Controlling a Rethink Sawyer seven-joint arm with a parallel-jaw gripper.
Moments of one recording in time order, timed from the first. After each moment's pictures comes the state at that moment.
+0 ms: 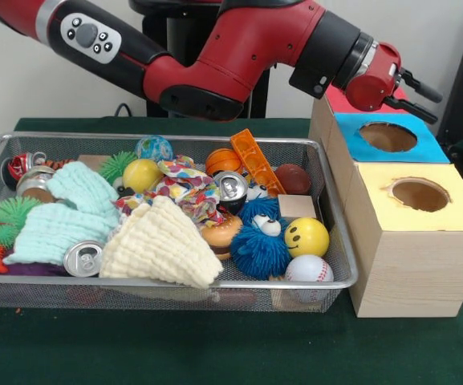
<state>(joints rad) -1.18 0.27 1.26 2.00 -1.03 0.30 0.84</state>
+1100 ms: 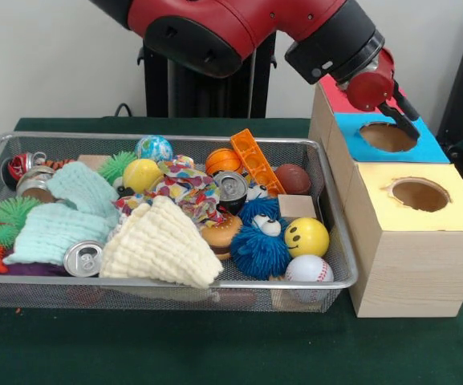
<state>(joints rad) -0.93 -0.28 1.14 2.00 -0.80 0.30 0.90</state>
